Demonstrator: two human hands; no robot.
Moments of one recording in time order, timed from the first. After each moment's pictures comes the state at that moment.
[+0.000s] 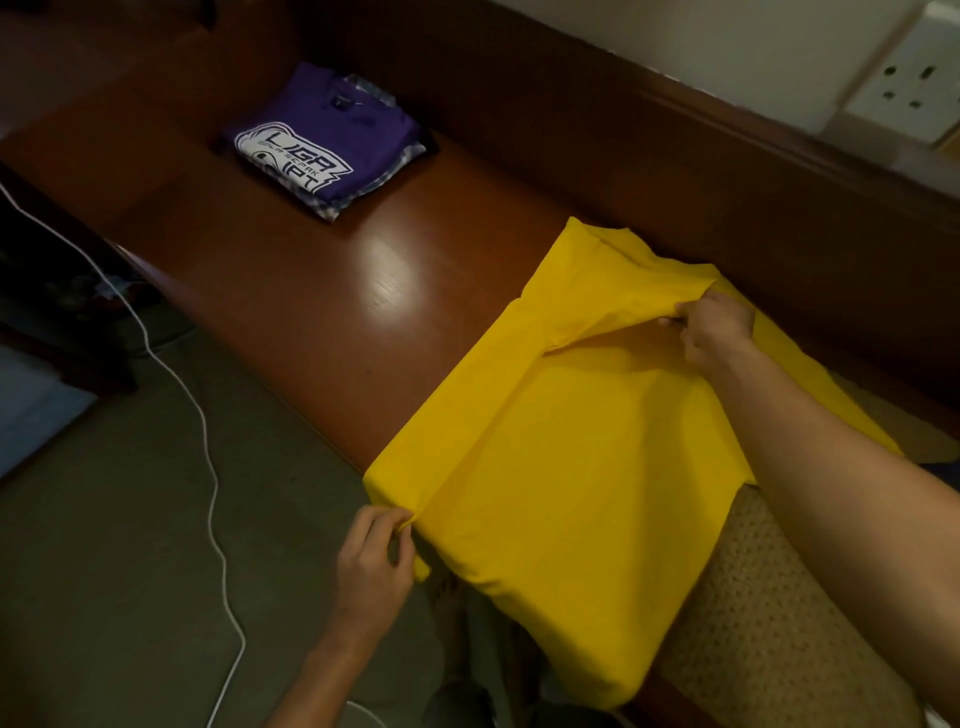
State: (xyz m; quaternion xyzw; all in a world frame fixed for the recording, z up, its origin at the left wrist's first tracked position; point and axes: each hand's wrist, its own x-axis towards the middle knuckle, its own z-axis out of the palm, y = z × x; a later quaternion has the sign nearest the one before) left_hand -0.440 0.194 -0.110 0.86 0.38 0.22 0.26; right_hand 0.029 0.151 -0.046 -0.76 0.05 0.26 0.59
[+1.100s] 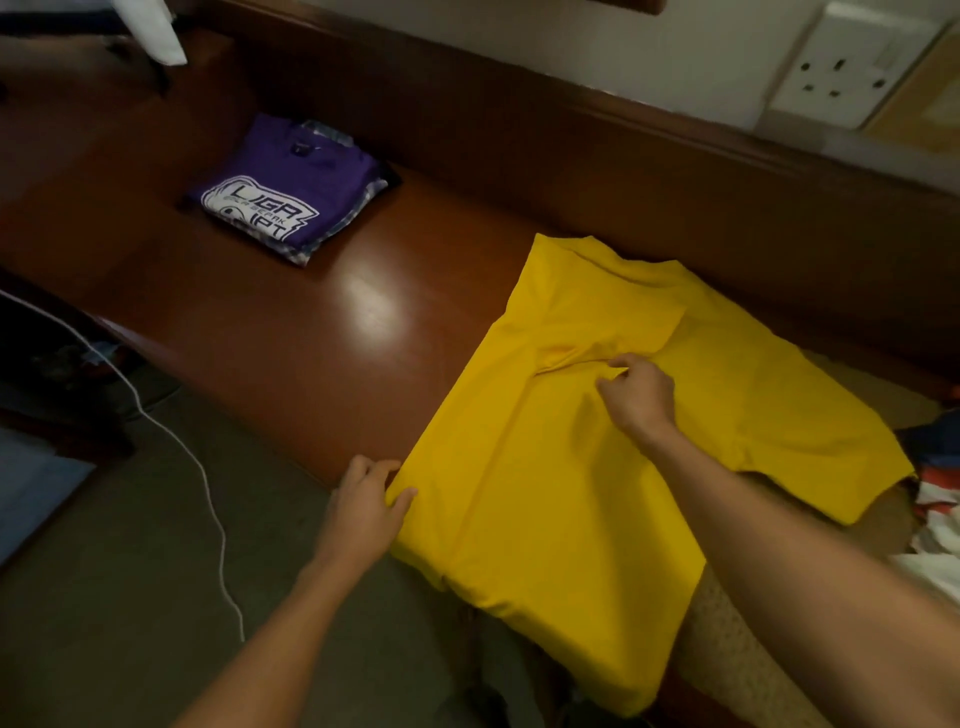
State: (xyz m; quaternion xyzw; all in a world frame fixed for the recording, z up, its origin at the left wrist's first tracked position) left_hand -0.386 0.289 -0.086 0.86 0.43 -0.07 0.29; right_hand -0.059 0.127 -0.080 -0.92 -0.13 0.19 0.31
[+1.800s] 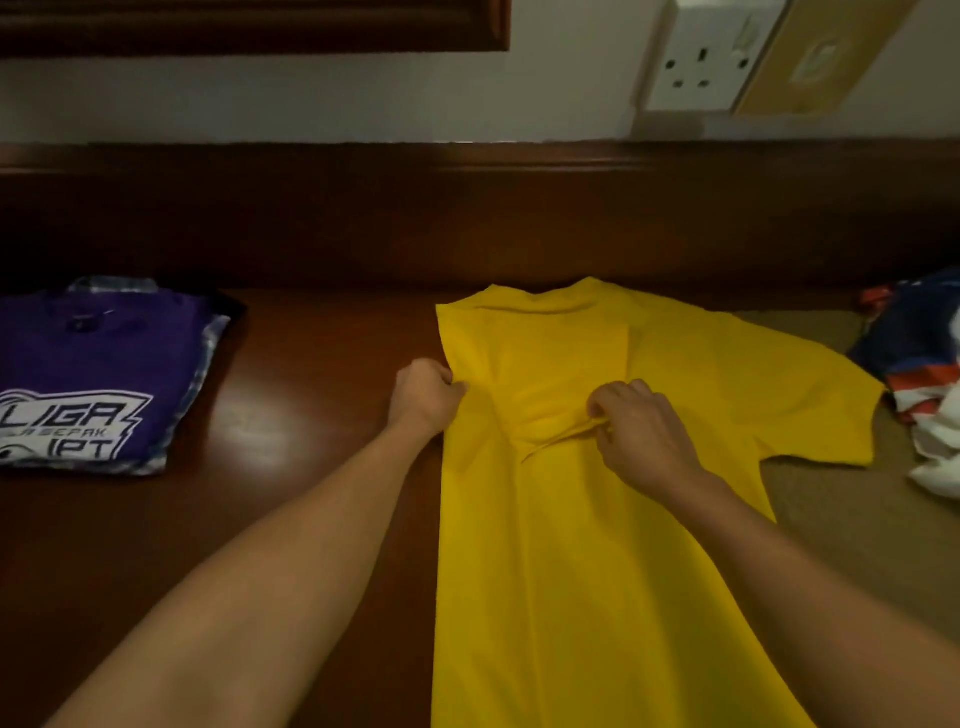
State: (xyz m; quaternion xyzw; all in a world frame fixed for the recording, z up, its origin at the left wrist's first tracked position) left_hand -0.063 0.421 -0.102 0.89 0.23 -0.10 0.38; right_hand -0.058 0.138 -0.092 -0.97 -0.23 0.03 0.10
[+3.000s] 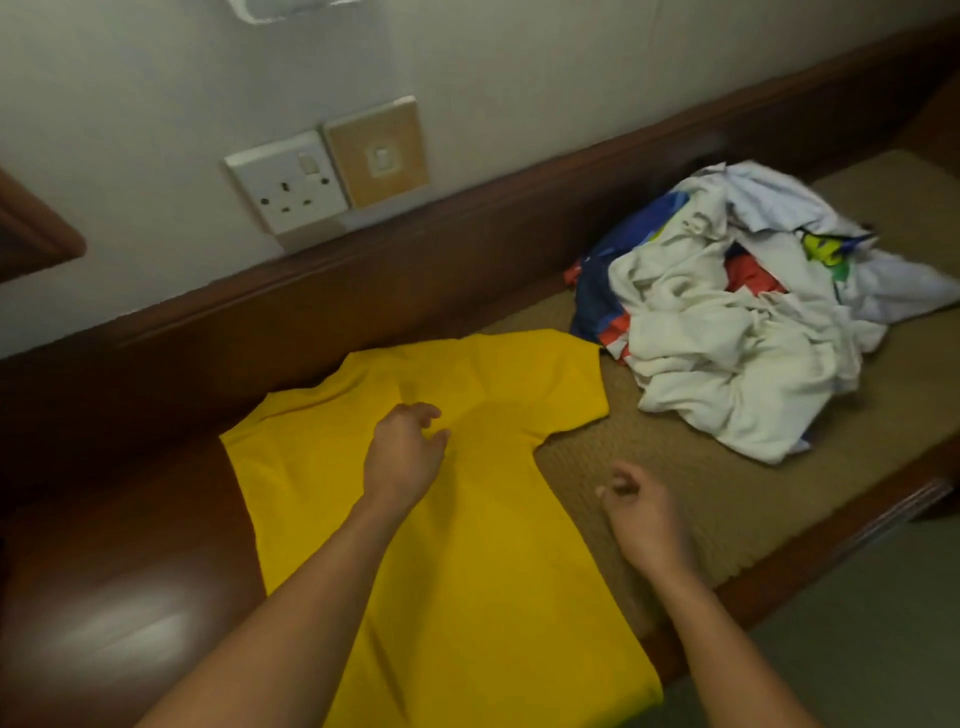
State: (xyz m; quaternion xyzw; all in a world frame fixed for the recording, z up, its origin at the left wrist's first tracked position) left_hand -0.028 0.196 -0.045 0.95 -0.04 -0.10 0.29; right_hand -0.168 -0.063 -0.067 -0.83 0.32 0.08 0.45
